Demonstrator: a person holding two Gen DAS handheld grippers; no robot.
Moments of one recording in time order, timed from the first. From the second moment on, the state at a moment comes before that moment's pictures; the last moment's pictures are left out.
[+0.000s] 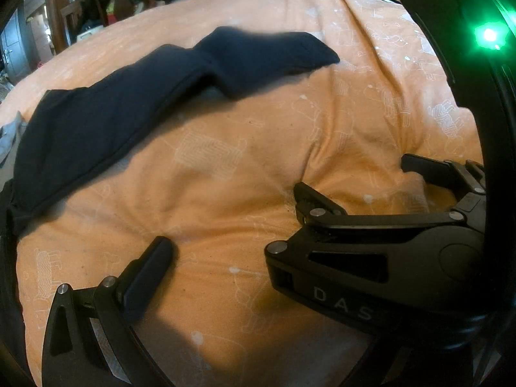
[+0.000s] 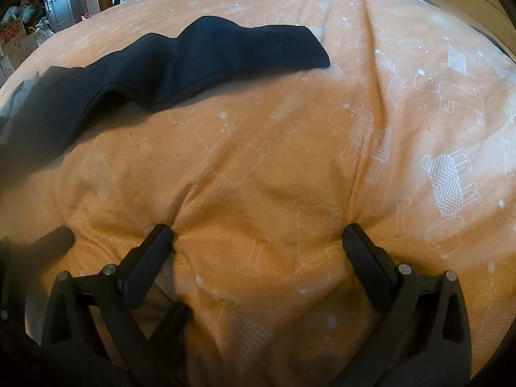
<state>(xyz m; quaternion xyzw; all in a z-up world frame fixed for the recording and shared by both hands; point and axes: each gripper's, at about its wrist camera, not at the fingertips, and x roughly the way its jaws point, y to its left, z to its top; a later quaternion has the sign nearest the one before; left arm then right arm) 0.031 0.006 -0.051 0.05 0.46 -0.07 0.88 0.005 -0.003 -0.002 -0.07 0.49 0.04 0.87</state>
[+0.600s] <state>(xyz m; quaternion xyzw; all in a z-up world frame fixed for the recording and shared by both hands) 0.033 0.011 -0.052 0.04 0.46 -0.06 0.88 0.018 0.003 -0.003 -0.09 0.50 0.05 0.86</state>
